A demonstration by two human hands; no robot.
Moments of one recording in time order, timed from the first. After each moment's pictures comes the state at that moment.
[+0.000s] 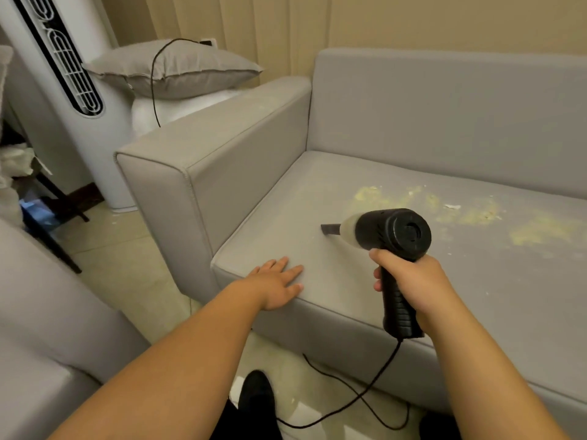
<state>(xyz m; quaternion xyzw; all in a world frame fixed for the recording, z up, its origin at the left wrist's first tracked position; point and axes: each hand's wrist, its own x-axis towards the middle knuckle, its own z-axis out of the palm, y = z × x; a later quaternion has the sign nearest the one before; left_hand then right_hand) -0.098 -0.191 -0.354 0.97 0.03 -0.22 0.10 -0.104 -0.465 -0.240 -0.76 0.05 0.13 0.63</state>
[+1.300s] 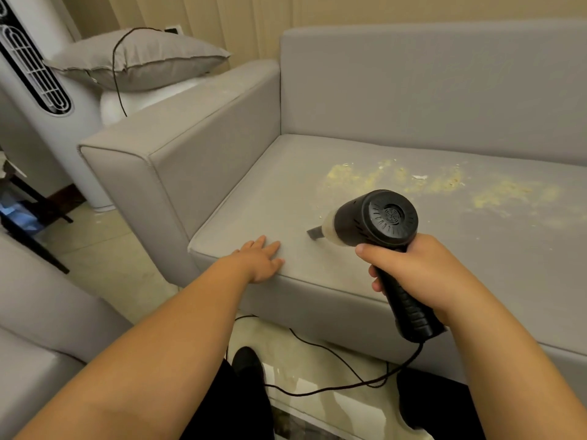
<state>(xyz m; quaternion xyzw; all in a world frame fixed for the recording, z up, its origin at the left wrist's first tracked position) -0.094 -0.230 -0.344 0.97 0.08 -0.24 0.07 -0.158 -0.538 -0.206 -0.82 -0.03 0.17 0.55</state>
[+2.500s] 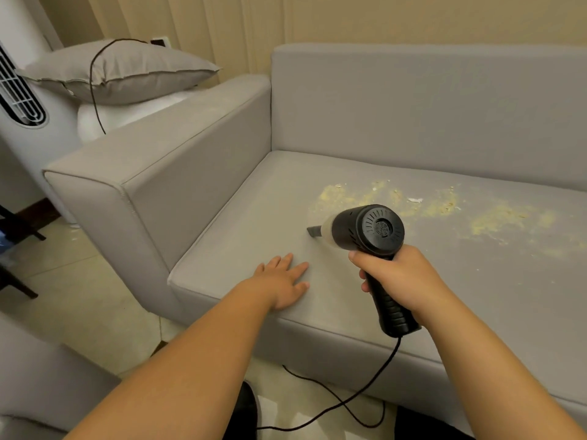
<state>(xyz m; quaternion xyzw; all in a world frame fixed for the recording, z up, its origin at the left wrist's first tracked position) -0.040 -0.276 -0.345 0.97 0.00 -0.23 0.06 -0.072 -0.519 -0.230 -0.83 -0.02 0.13 0.55</state>
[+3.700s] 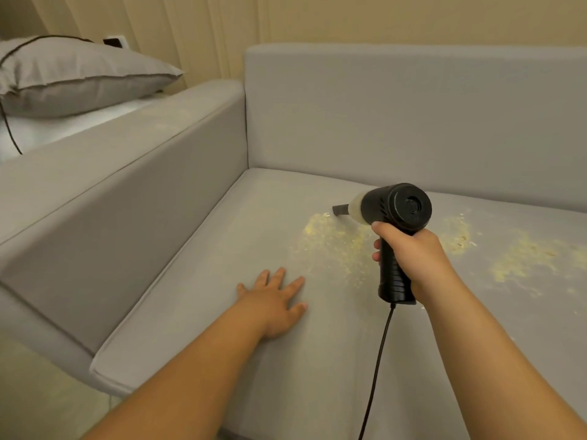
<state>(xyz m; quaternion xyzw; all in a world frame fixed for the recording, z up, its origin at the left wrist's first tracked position) 0.092 -0.276 -0.365 0.97 0.00 -0.23 0.05 0.127 -0.518 -0.248 -0.74 0.11 0.05 0.66</state>
